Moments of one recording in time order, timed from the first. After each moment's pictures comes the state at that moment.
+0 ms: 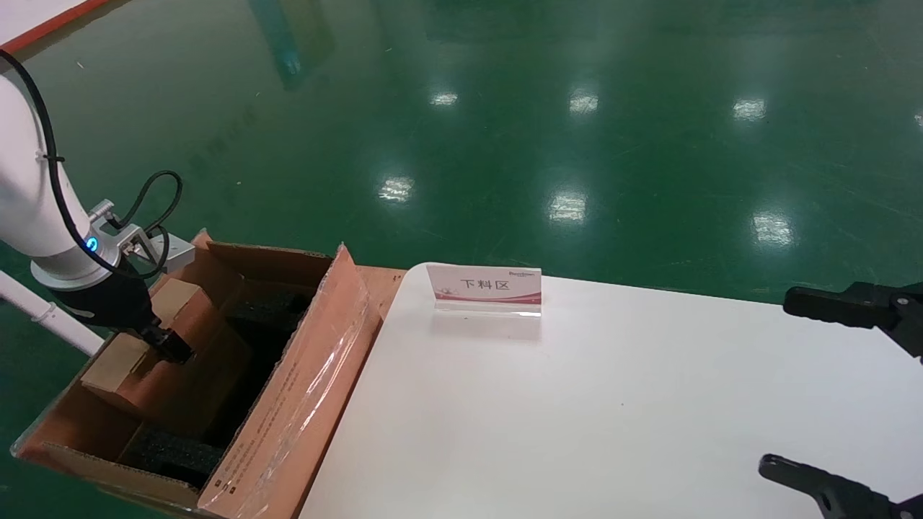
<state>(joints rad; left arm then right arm) -2.08 0.86 2.48 -0.36 1.05 1.18 -1.07 1.08 -0.60 -0.30 1.28 -0.72 -1.49 0.18</state>
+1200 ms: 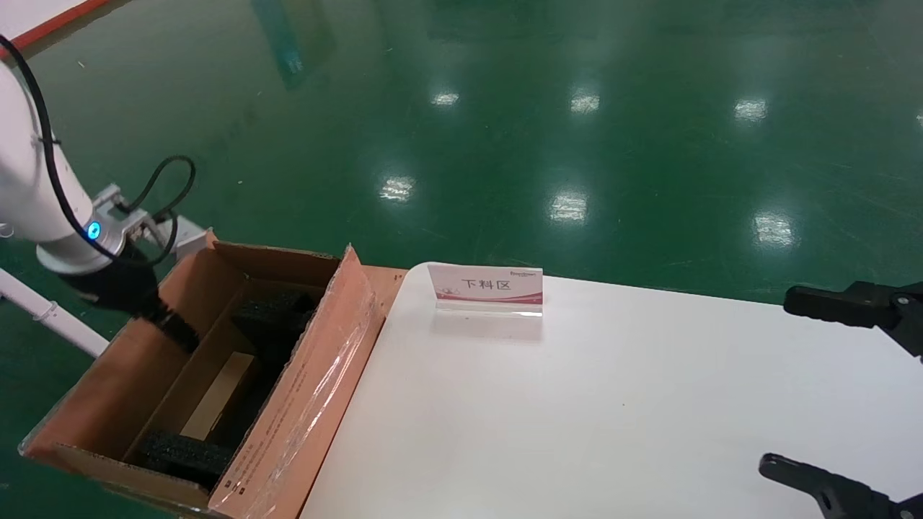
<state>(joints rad) -2.16 0.83 2.46 -0.46 1.05 1.13 -0.98 1.08 -0.60 -0.30 1.28 -0.72 -1.49 0.18</state>
